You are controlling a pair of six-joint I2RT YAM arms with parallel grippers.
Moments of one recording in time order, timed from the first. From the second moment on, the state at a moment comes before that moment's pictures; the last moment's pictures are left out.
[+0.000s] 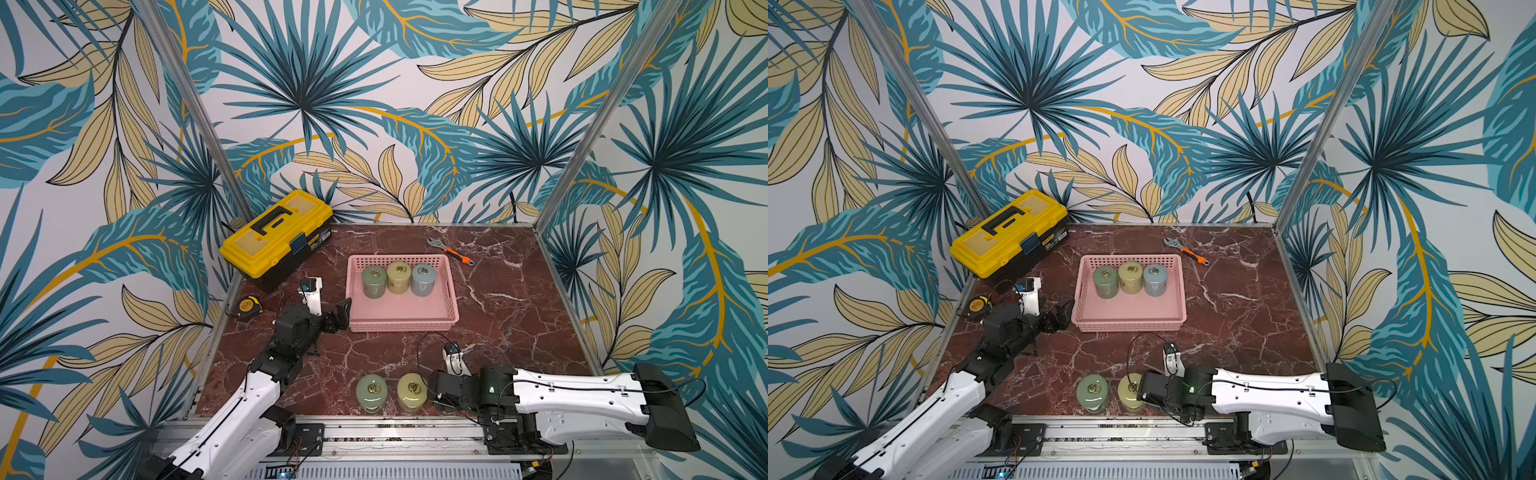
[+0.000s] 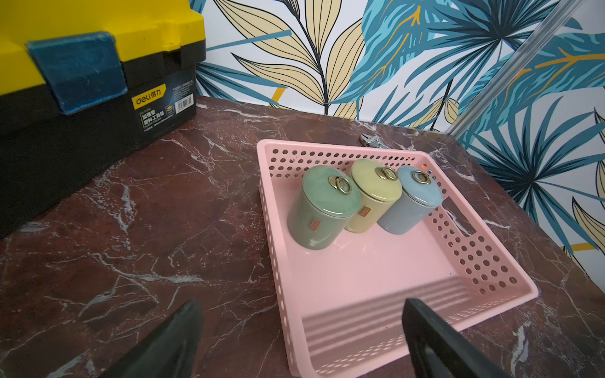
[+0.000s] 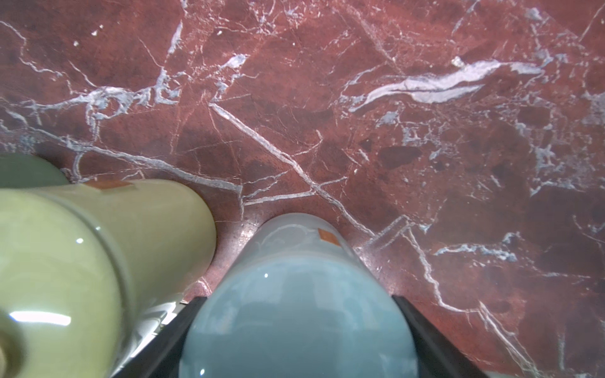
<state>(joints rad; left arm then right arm) -0.32 0.84 0.41 0.09 0.05 -0.34 1.32 1.15 0.71 -0.92 0.37 1.14</state>
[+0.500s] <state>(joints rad) -0.32 0.84 0.41 0.09 0.05 -0.33 1.34 1.15 0.71 -0.91 0.37 1.15</state>
